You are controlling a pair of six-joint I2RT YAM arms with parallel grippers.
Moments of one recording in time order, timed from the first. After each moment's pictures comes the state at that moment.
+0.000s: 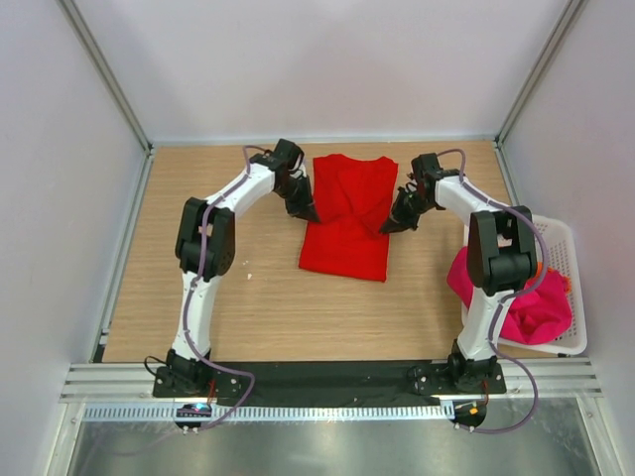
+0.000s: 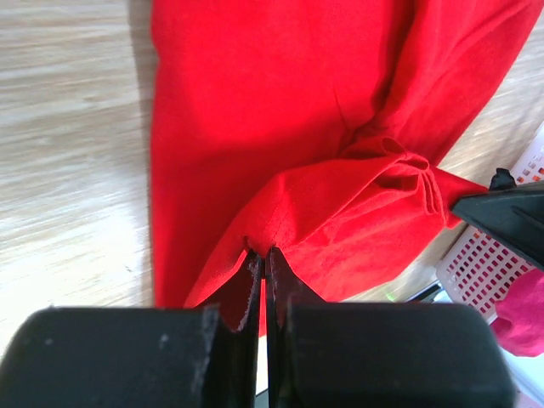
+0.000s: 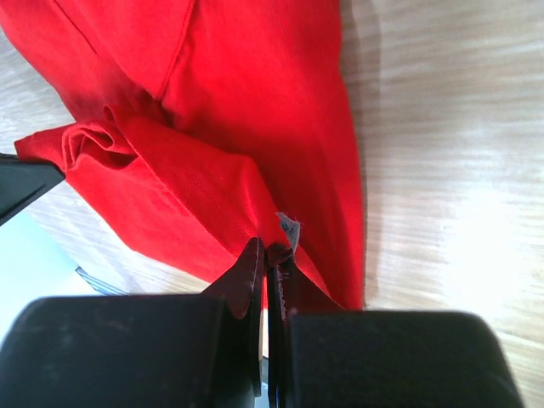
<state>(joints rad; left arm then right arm) -0.42 2.27 1.91 -0.80 0.44 -0.60 0.15 1.92 1.39 -0.70 -0.41 0.60</state>
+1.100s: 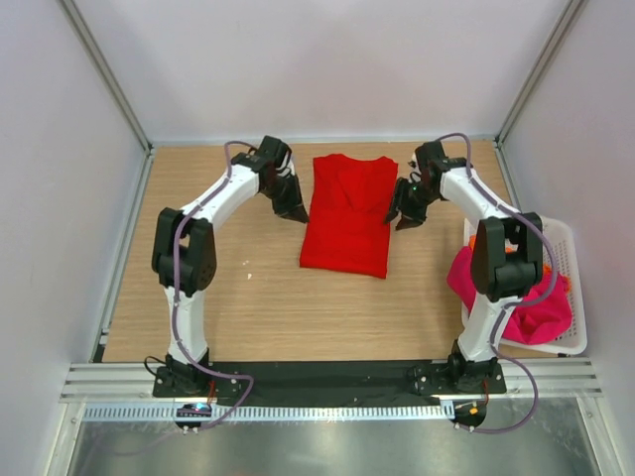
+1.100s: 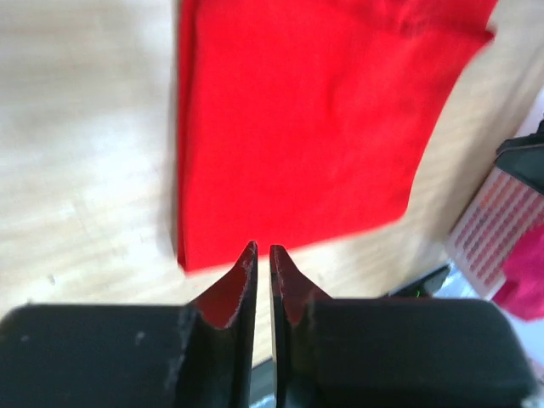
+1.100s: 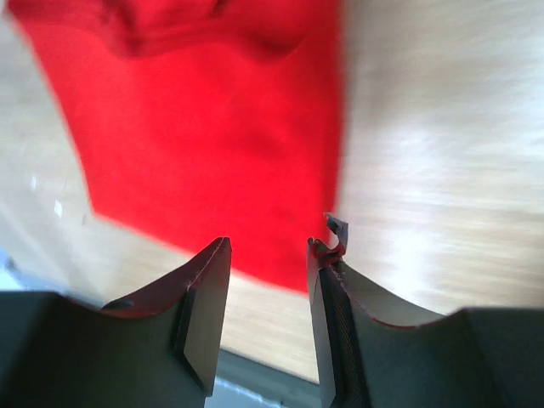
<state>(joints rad) -0.40 2.09 1.80 -0.85 0.39 -0.57 0.14 1.91 1.53 -0.86 -0.30 0.44</state>
